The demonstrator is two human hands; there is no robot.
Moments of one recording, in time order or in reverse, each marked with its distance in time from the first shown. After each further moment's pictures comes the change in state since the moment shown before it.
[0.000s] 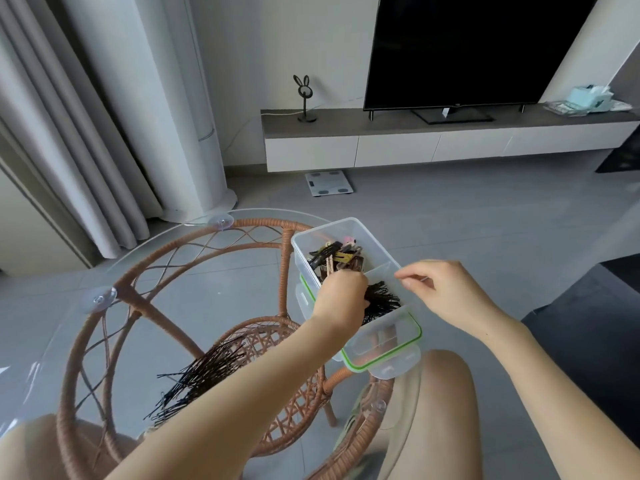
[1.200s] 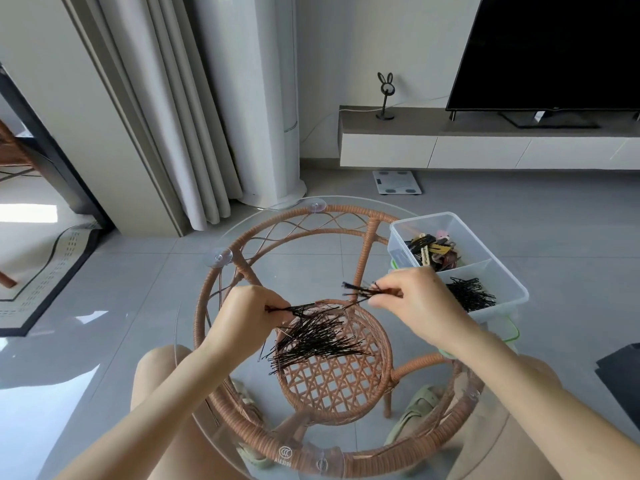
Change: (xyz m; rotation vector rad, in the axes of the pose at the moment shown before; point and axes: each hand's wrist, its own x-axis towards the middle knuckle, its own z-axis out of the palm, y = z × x) left_hand -0.180 -0.163 -0.084 -0.198 0.223 -0.352; right_hand -0.004 -0.149 0.088 0.121 -0.136 -0.224
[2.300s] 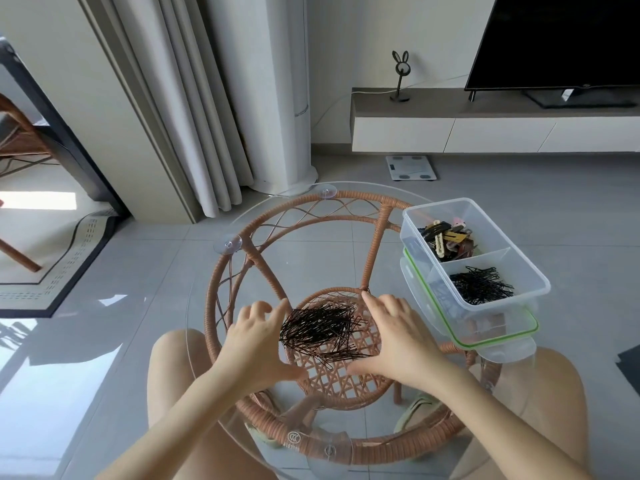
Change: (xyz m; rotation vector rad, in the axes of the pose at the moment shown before) left_hand -0.028 -0.026 0.033 0.464 -0.307 -0.089; right_hand -0.027 0.023 0.072 -0.325 -0.296 0.080
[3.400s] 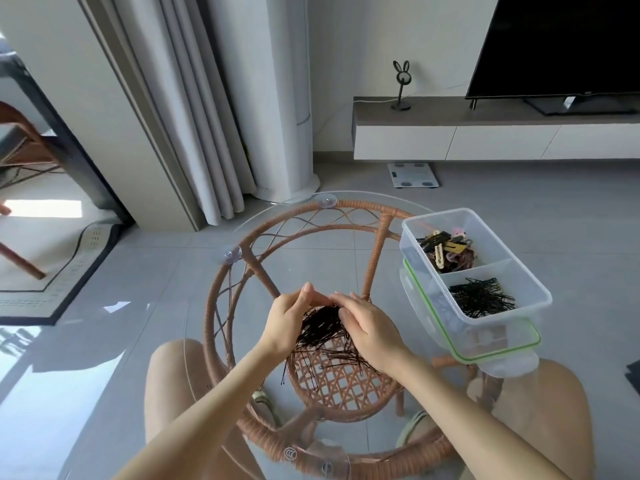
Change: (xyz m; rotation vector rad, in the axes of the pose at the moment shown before) left_hand 0.062 0.027 0.015 -1.186 0.219 0.128; right_hand 0.046 -0.004 0.026 0.539 0.159 -0.111
